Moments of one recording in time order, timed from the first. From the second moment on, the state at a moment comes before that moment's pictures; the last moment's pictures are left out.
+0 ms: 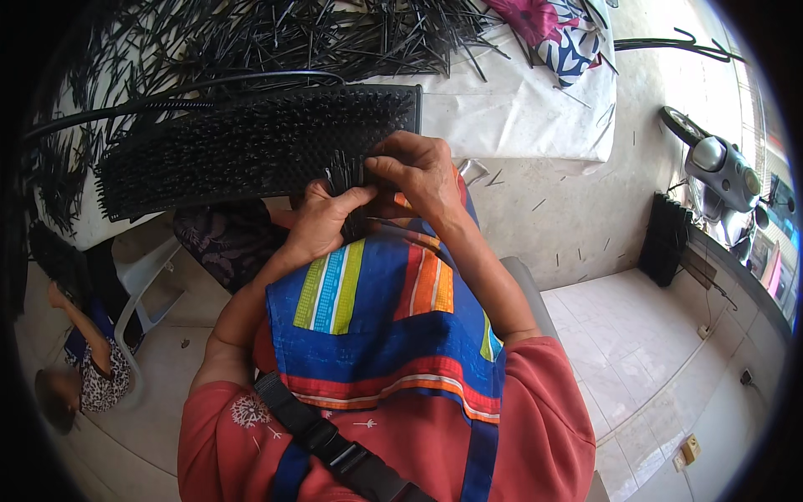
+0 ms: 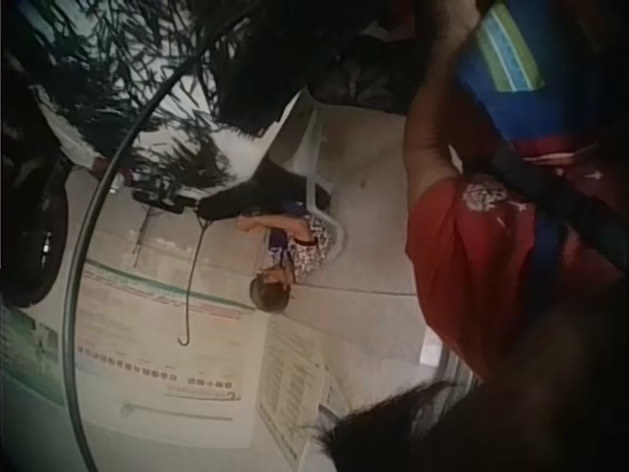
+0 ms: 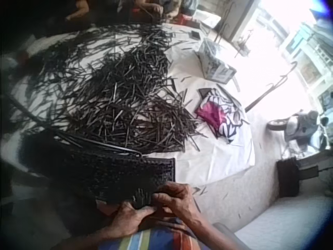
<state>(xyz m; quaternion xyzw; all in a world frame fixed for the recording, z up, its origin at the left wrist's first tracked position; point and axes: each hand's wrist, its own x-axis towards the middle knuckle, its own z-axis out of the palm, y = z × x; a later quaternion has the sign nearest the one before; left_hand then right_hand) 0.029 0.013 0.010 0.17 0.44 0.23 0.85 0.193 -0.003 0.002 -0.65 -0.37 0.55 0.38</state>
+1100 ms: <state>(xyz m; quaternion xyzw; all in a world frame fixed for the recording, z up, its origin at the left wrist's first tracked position) 0.023 0.003 0.002 0.22 0.49 0.26 0.80 0.203 -0.009 0.006 -0.66 -0.28 0.40 0.57</state>
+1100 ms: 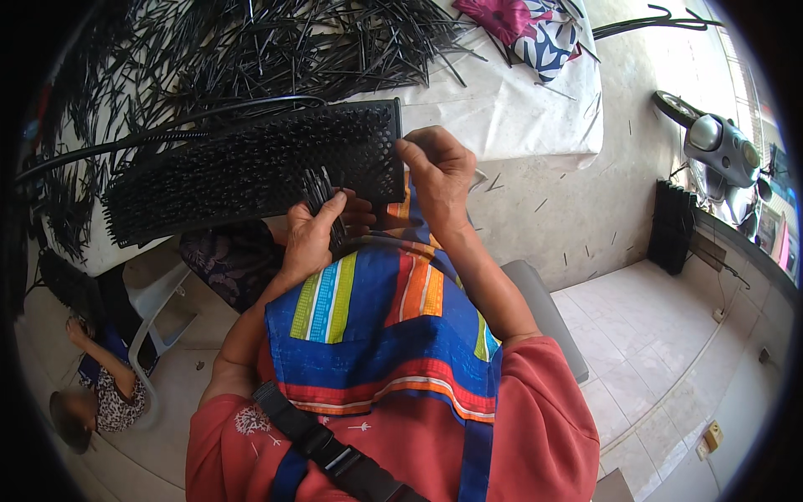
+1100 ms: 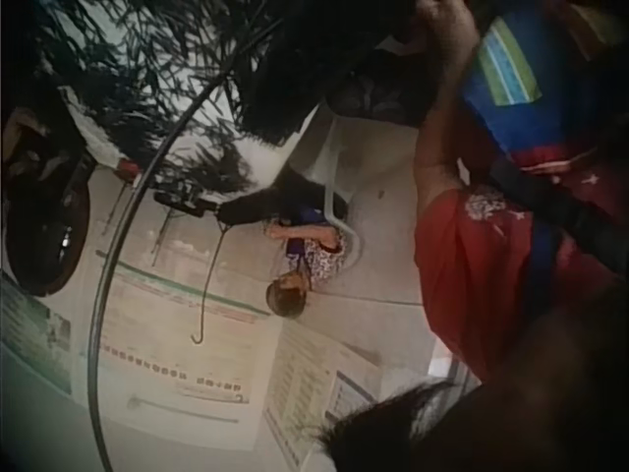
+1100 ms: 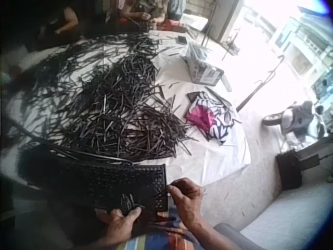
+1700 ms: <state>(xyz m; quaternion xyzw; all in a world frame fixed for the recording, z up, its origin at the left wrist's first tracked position) 0.008 -0.015 -0.009 0.26 0.42 0.15 0.86 0.222 0.019 0.003 -0.66 -0.52 0.17 0.52</state>
